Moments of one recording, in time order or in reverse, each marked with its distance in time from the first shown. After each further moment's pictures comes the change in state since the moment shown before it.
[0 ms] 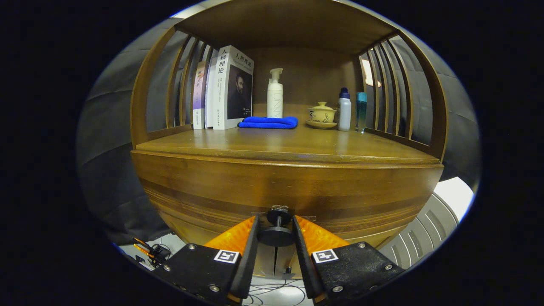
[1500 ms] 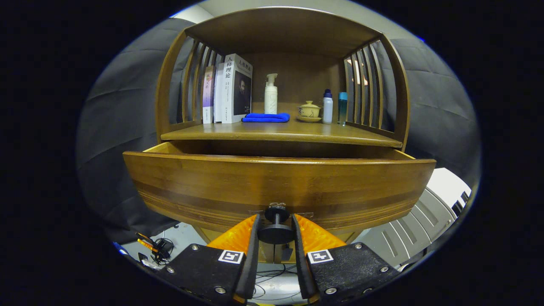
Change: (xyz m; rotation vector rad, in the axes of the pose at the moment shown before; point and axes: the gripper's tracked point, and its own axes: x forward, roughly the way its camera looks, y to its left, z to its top) arm -0.098 0.005 -0.033 0.015 0.012 -0.048
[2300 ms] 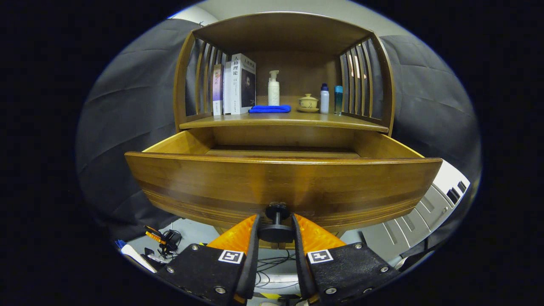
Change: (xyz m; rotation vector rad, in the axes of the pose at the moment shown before) arm -0.063 0.007 -0.031 0.011 0.052 0.024
